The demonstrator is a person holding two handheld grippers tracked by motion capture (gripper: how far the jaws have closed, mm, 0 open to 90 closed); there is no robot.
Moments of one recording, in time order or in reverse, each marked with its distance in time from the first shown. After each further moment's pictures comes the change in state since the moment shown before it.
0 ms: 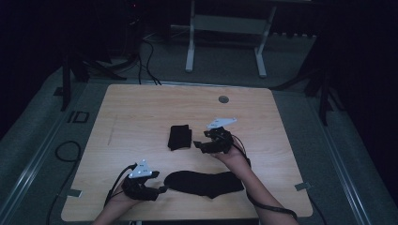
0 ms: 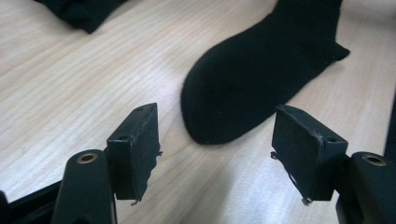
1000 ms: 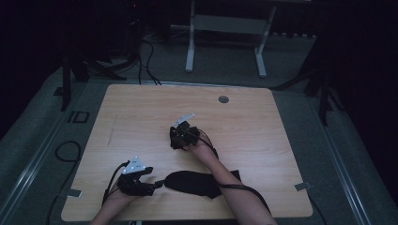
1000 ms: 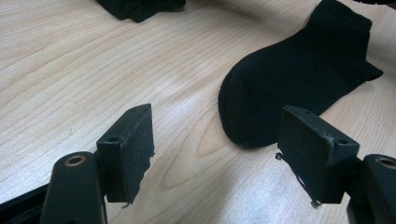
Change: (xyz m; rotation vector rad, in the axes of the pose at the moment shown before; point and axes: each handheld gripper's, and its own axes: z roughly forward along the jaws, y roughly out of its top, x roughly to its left) left arm 0.017 -0.007 -0.003 -0.040 0.040 -0.093; right arm 0.019 0.029 0.123 0.166 -0.027 -0.071
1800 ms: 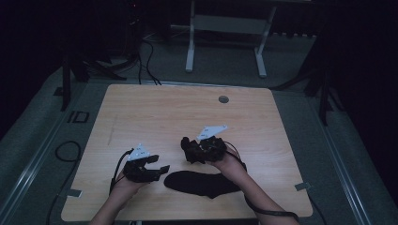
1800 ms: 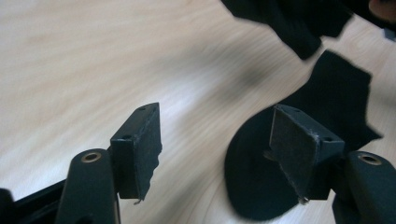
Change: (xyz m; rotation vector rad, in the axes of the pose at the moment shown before) left arm -0.001 0.045 0.007 -0.076 0.006 -0.010; right arm 0.021 -0.050 -0.127 -0.161 0.137 -0.091
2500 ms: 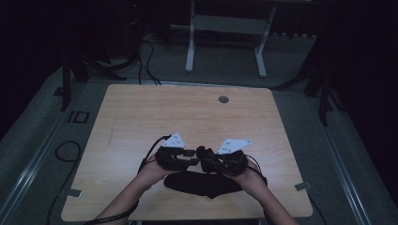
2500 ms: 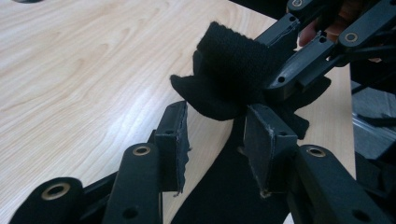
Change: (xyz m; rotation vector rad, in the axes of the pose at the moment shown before) left arm -0.041 0.068 0.053 0.060 -0.238 0.213; right arm 0.015 -0.036 -0.058 -0.055 -0.028 -0.023
